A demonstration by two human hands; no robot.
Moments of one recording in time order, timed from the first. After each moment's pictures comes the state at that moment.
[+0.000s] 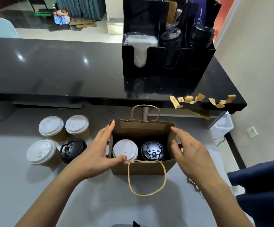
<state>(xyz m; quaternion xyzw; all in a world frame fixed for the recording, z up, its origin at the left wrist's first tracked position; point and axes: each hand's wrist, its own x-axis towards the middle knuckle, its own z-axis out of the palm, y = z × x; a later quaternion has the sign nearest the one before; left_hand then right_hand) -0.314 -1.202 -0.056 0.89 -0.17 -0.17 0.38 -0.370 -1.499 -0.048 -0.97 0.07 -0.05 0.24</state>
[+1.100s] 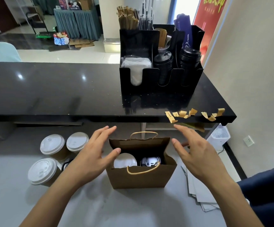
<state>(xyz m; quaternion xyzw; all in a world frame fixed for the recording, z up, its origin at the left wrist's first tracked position) -0.297 -1.201 -0.008 0.90 -0.19 -0.05 0.37 -0.356 -1.513 -0.002 -0.96 0.04 -0.11 0.24</state>
